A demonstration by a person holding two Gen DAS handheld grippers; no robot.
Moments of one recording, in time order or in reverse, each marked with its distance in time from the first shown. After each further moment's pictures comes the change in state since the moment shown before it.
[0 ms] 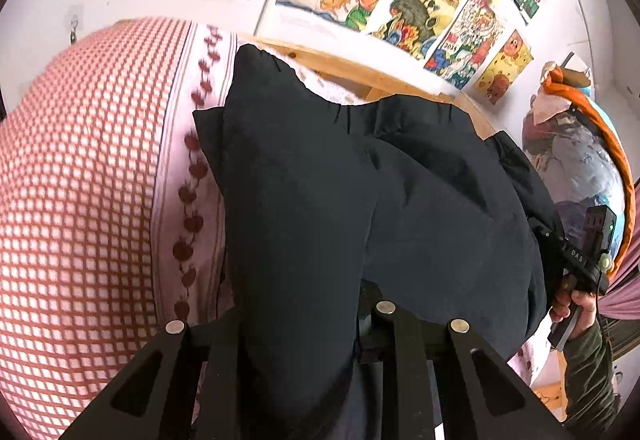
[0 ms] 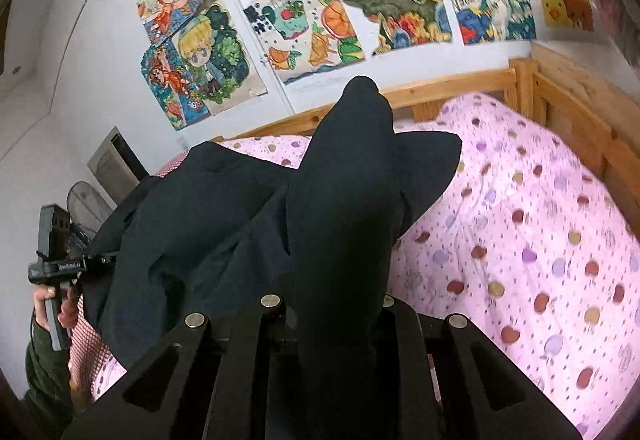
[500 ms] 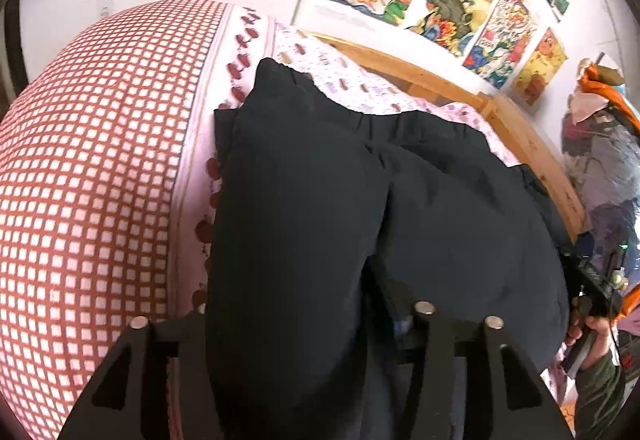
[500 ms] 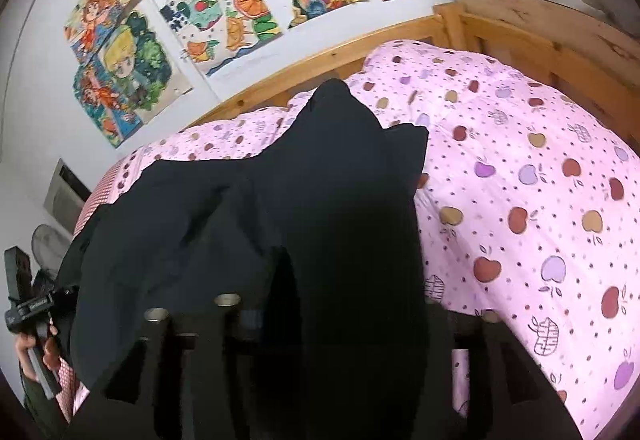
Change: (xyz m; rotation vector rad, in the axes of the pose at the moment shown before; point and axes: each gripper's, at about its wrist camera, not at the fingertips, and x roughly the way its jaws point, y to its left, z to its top) left arm 0.021 0.010 -0.017 -0.035 -0.030 0.148; right arm 0.036 -0.043 -0.052 0.189 0.011 -0.177
